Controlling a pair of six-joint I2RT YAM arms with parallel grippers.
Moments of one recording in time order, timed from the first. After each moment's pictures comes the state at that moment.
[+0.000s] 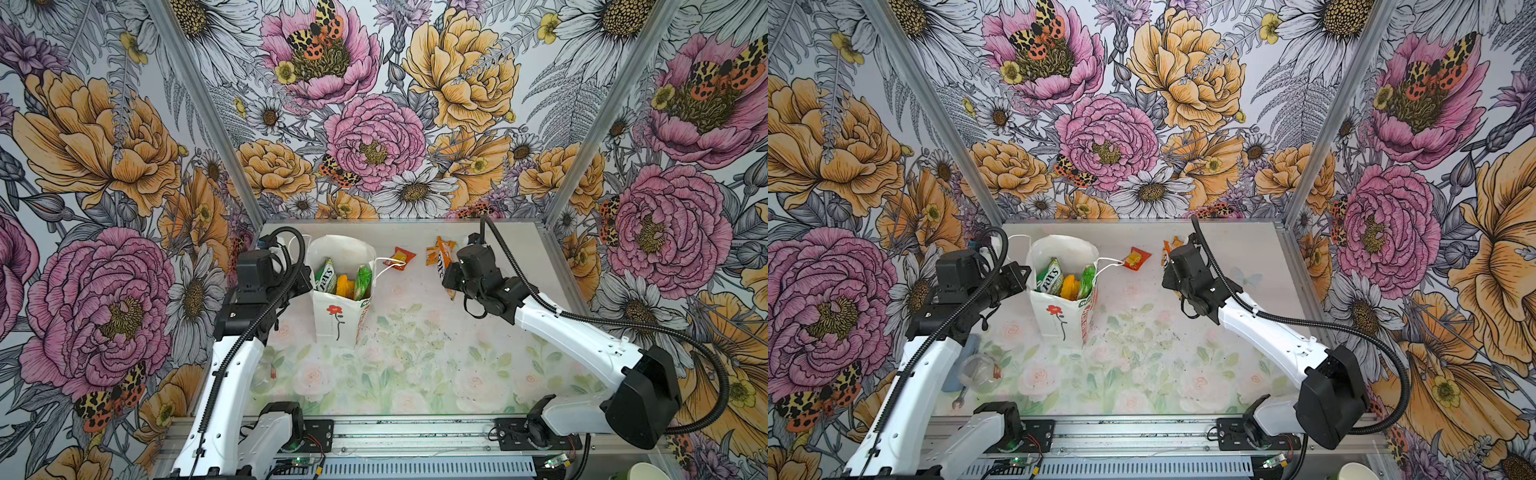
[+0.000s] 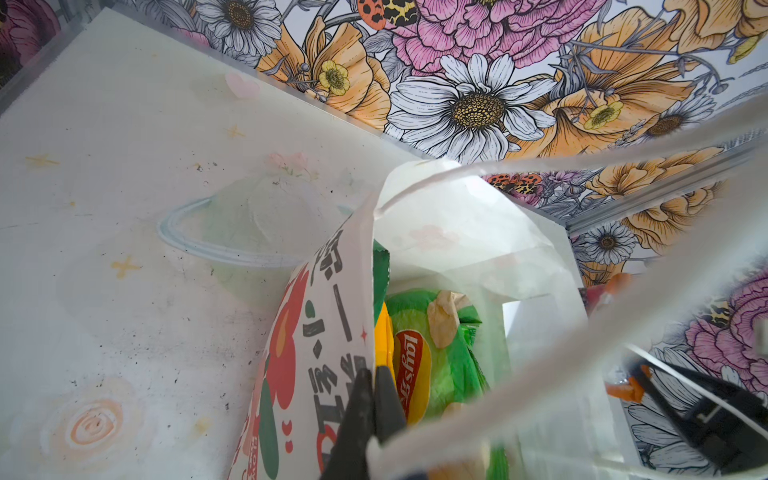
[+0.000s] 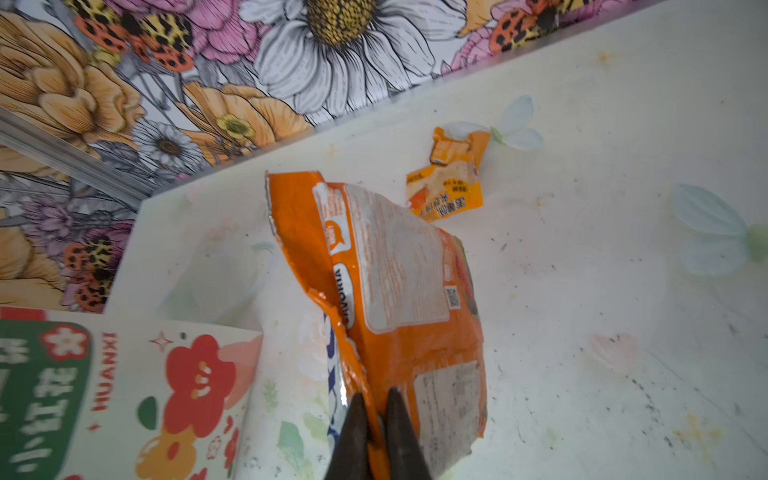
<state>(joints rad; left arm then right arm) 0.01 0.95 1.02 -0.60 0.26 -0.43 0.61 1.36 1.16 -0.42 0.21 0.68</state>
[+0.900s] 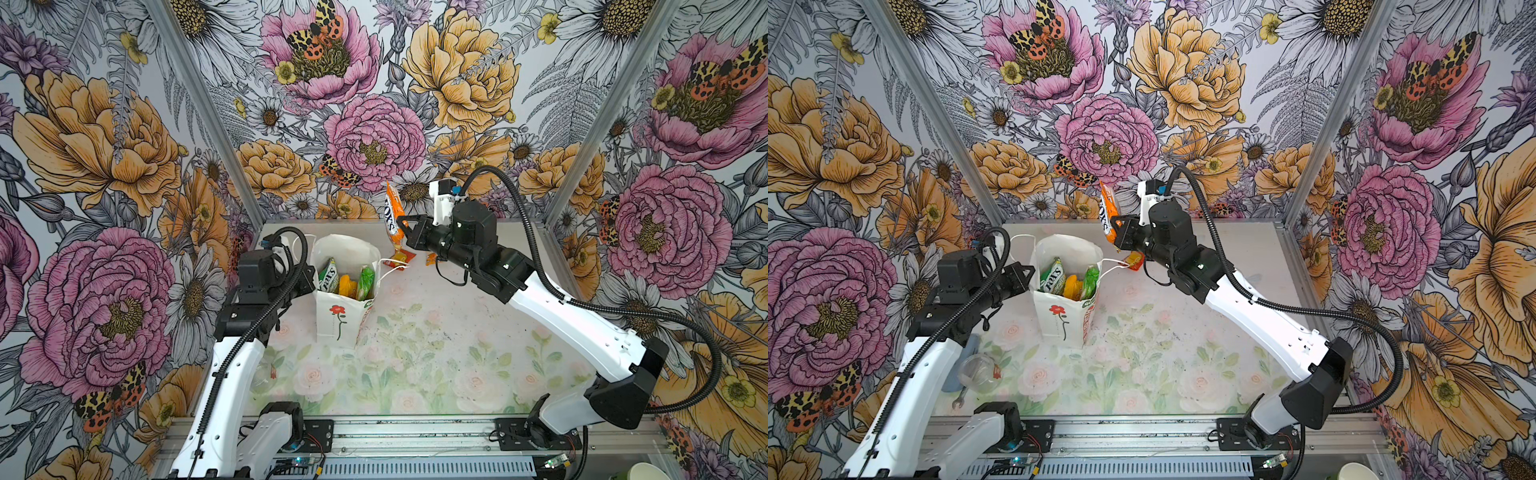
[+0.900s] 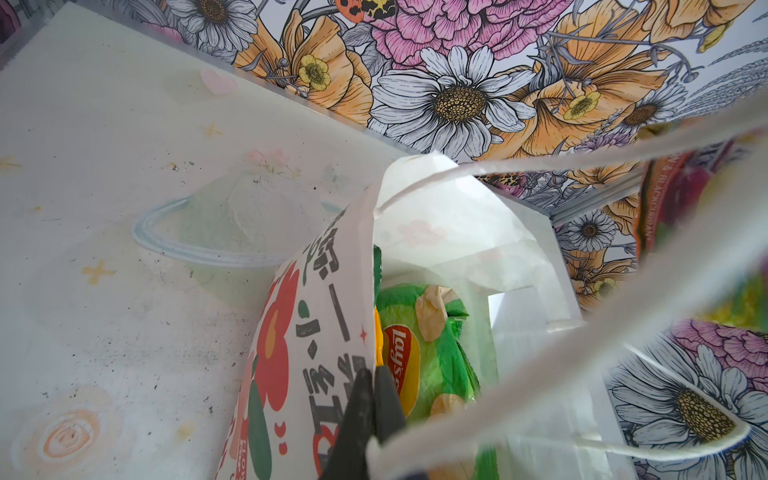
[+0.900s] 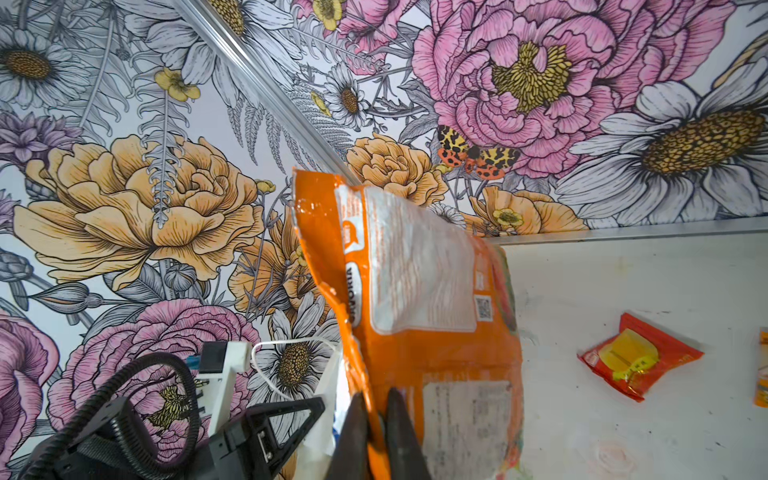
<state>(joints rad) -0.01 0.94 1.02 -0.60 0.28 -0.43 0.77 1.50 1.61 -0.27 -0.03 0.69</state>
